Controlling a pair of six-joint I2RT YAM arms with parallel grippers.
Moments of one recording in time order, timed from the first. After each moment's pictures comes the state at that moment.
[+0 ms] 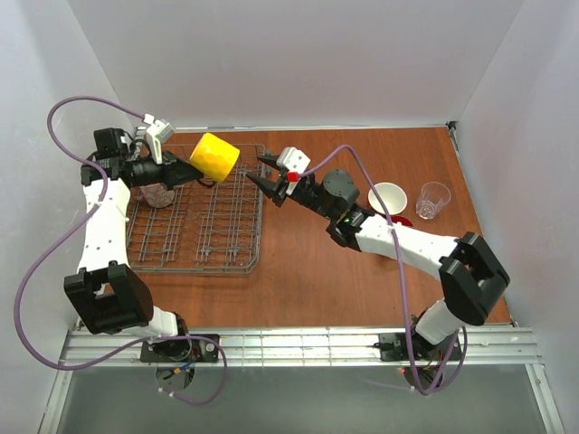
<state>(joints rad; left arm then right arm) 0.24 1.45 1.45 -0.90 1.11 0.49 0.88 1.54 1.06 0.73 -0.24 -0.21</state>
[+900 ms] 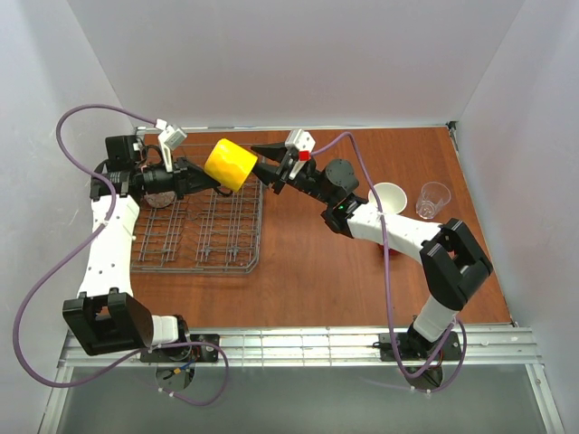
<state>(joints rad) 0.13 1.31 1.36 -0.83 1.23 0.35 0.81 1.68 1.16 0.91 -0.40 0.04</state>
